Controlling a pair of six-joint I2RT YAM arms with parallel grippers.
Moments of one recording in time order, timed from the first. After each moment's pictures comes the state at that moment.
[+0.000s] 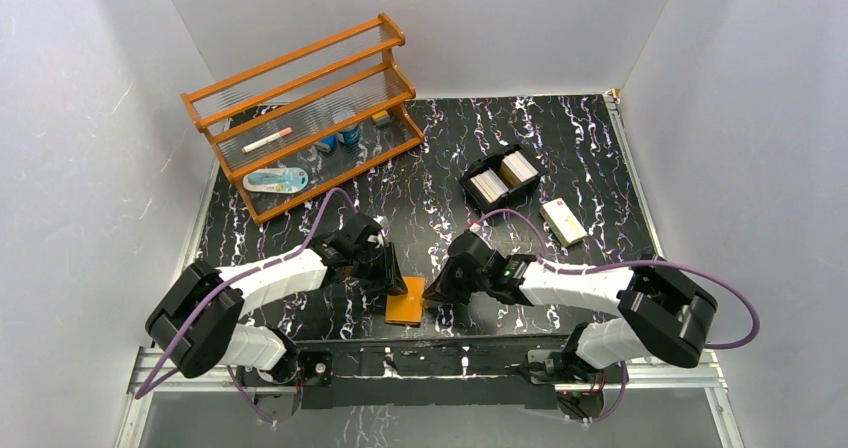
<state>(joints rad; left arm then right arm) -0.72 1.35 0.60 -0.26 0.27 -0.81 1.03 1.35 0.58 -0.07 -0.07 1.40</state>
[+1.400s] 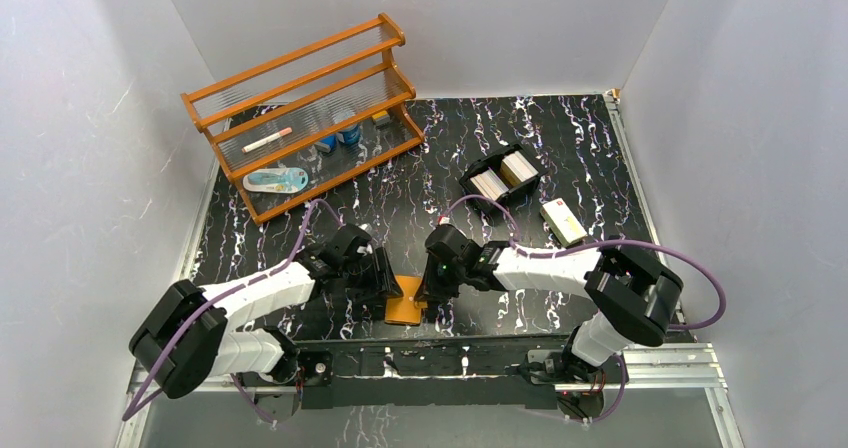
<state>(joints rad) -0.71 1.22 0.50 -0.29 0.21 -0.92 1.04 1.53 0.77 -0.18 -0.11 1.11</state>
